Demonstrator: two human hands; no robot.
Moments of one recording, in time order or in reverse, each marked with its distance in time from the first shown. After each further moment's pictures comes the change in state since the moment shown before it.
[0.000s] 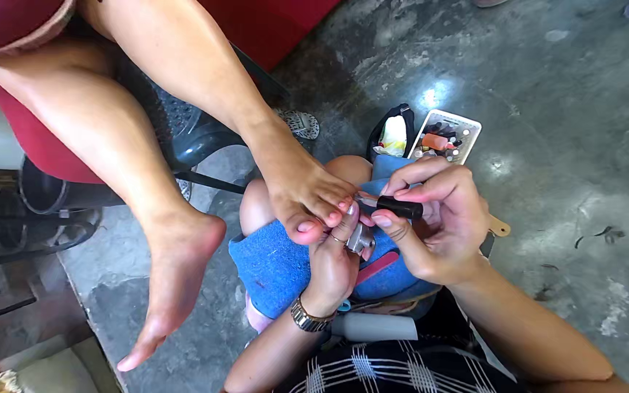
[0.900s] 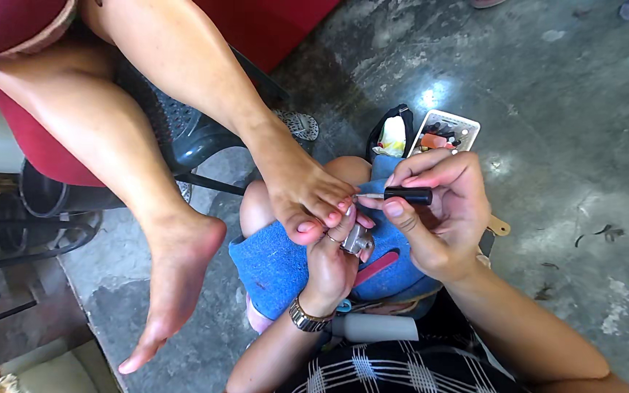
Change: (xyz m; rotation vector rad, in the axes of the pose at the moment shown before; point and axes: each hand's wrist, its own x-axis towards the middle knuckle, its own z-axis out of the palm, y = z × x) left_hand 0.001 0.003 -0.003 -0.047 -0.016 -0.049; right_hand 0.001 -0.001 0.004 0.214 0.089 0.143
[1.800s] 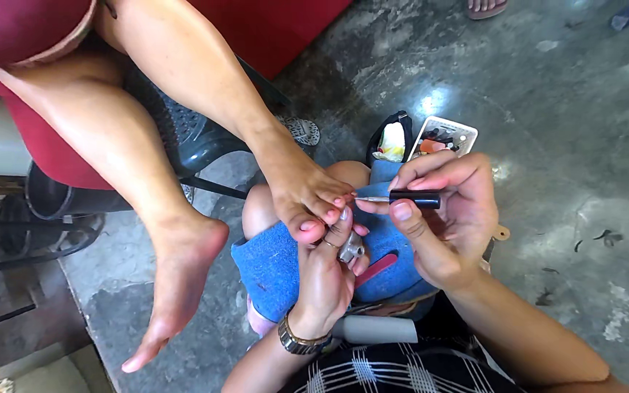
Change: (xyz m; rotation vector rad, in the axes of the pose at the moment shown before) left_hand -0.013 0.025 0.020 -0.010 0.135 -0.074; right_hand 0.004 -0.014 0.005 0.050 0.024 0.009
